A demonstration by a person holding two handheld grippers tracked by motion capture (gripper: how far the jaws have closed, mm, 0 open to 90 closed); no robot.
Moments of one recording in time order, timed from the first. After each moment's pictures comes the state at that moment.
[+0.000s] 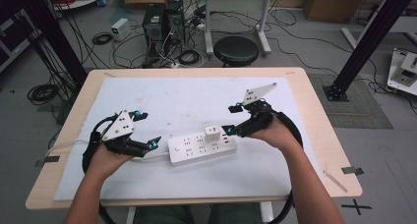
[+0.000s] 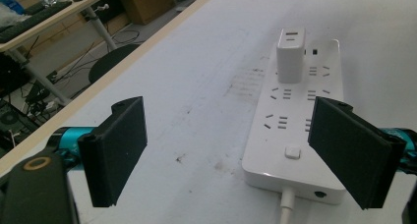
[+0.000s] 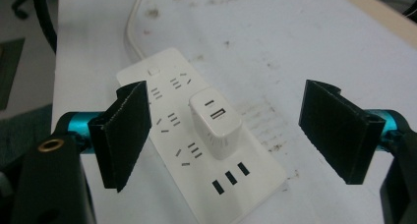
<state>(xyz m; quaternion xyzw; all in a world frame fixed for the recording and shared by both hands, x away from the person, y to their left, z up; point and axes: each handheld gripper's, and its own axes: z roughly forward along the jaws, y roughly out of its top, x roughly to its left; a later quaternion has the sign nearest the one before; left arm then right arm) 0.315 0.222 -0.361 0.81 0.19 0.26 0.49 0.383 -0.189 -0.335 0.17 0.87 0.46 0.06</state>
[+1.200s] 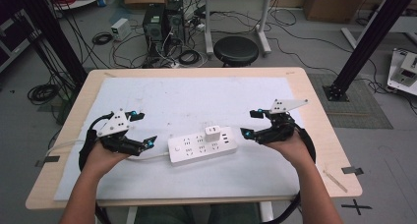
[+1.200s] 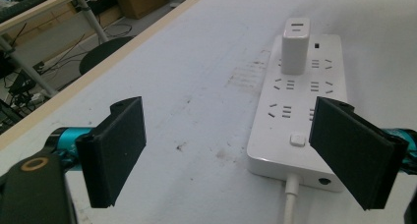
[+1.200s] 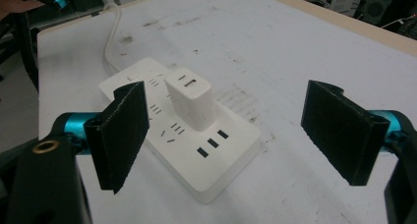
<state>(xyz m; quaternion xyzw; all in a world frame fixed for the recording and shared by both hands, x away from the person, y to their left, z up) 0.323 0.236 -0.370 0.81 0.20 0.24 0.50 0.361 -0.238 -0.361 0.25 0.82 0.51 0.09</state>
